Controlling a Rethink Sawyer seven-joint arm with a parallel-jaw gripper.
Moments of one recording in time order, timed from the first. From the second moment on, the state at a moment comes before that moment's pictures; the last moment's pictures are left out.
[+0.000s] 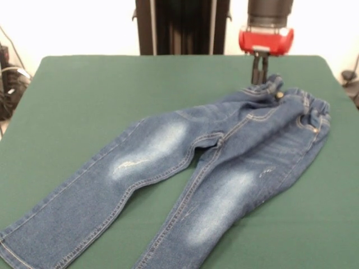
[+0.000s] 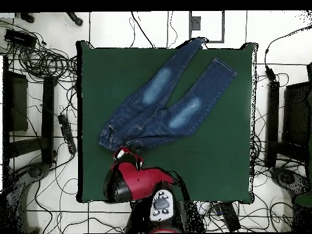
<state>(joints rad) 0.07 -0.63 -0.07 2.04 -0.21 -0.13 2.59</state>
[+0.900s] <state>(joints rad) 0.05 -0.73 -0.07 2.33 -0.21 -0.16 2.59</state>
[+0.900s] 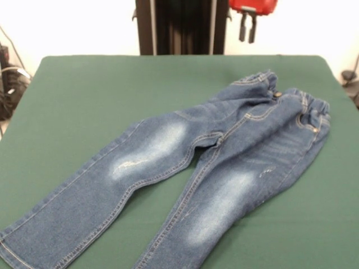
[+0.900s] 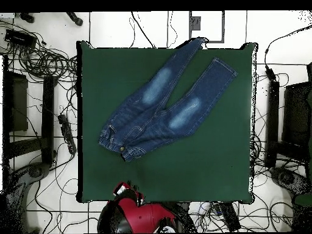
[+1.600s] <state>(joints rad) 0.16 -0.72 -0.13 2.32 -0.21 -0.18 2.59</state>
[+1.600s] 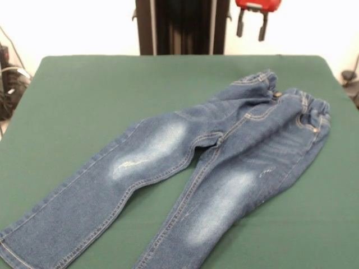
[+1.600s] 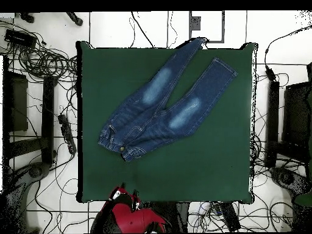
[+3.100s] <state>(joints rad) 0.12 -0.59 -0.13 2.01 -0.18 -0.15 2.59</state>
